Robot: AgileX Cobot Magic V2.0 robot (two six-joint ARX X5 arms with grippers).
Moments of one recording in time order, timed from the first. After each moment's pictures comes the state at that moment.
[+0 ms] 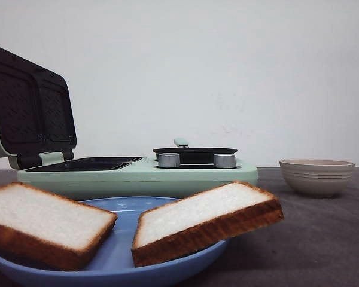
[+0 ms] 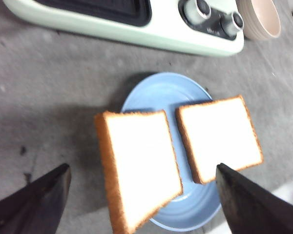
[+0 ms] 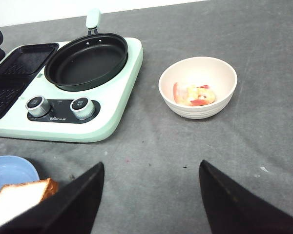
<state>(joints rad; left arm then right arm) -0.06 0.75 0.62 -0.74 0.61 -0.25 0.16 0.38 0.52 -0.56 -0.16 0.23</state>
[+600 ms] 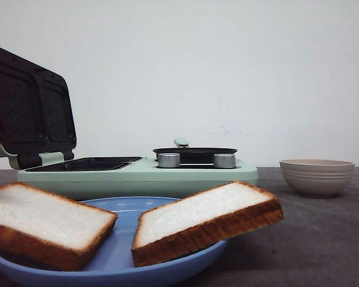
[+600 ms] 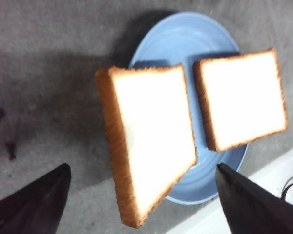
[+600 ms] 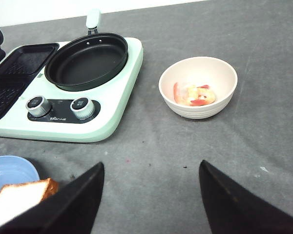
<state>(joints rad) -0.15 1.00 0.62 -0.75 0.62 -0.19 0.16 0.38 0.52 -0.56 -0.16 0.23</state>
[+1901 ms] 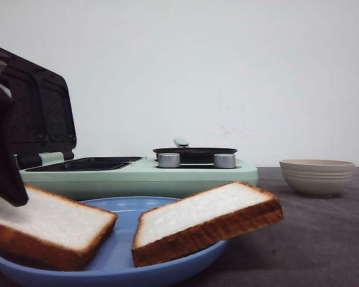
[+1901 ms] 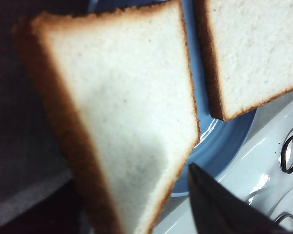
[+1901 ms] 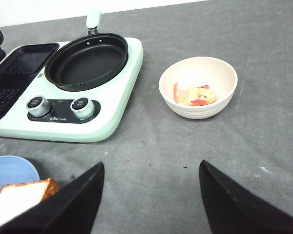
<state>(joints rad) -0.27 1.25 0.62 -0.66 0.69 -0.14 0.16 0.38 0.52 -0.56 -0.16 0.23</state>
